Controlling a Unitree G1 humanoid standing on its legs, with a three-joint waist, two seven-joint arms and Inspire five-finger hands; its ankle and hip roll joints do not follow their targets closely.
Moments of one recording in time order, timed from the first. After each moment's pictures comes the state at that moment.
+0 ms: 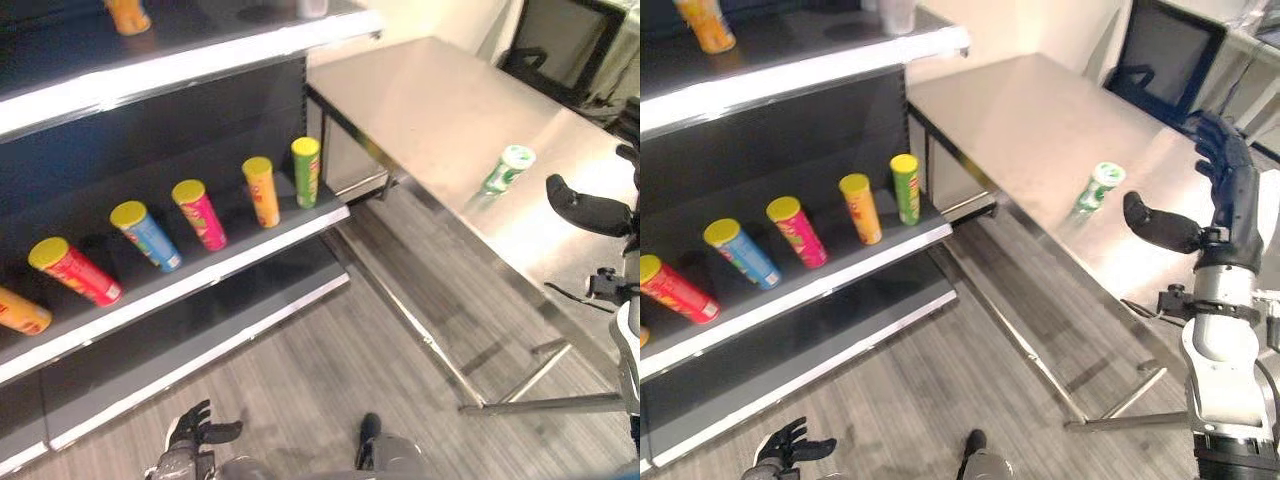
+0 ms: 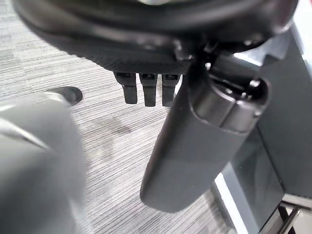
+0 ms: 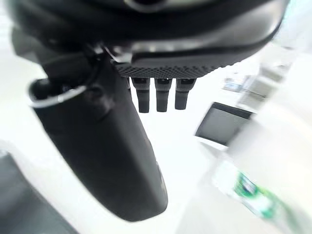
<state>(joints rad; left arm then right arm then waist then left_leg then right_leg) 0.14 0.26 0.00 0.91 -0.24 -0.01 0.10 -0.10 -0.78 -0.27 -0.08 0.18 -0.13 -0.25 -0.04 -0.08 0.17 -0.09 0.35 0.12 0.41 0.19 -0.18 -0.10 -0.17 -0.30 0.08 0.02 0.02</state>
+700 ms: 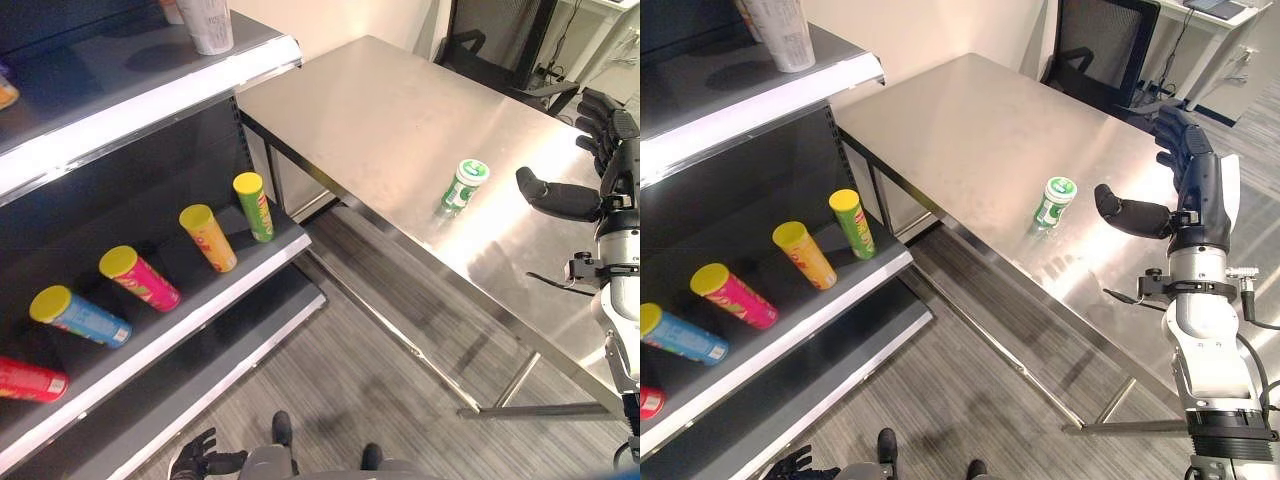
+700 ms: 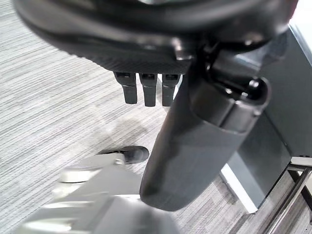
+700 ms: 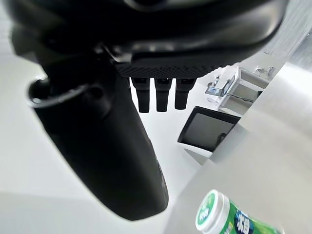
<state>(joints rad) 0.17 0.24 -0.02 0.91 -0.26 -0.01 0.07 -0.17 -0.81 -0.16 0.03 0.25 -0.12 -0.21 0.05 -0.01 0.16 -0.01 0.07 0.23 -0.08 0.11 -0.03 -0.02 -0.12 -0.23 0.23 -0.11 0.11</state>
